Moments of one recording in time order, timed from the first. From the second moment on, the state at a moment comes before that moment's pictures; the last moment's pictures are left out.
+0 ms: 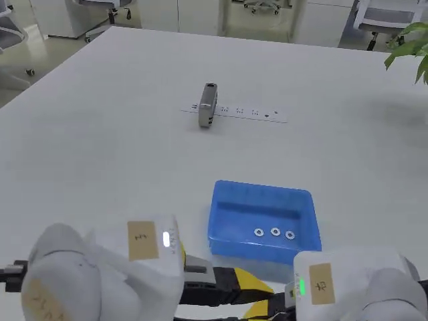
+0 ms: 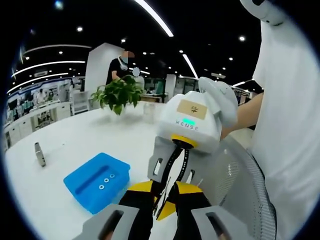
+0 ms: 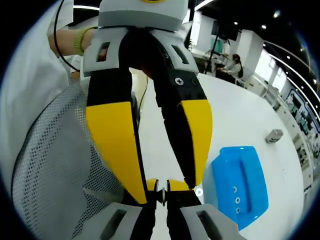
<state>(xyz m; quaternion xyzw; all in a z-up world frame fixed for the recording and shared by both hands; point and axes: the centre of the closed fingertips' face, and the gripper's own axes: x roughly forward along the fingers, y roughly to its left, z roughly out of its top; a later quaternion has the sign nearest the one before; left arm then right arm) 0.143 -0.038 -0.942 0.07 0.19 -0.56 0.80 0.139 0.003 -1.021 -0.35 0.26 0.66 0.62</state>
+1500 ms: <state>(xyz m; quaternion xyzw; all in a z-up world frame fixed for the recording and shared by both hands) 0.127 -0.037 -0.949 0.18 0.19 -0.62 0.74 0.119 0.000 -1.019 -0.29 0.26 0.70 0.60</state>
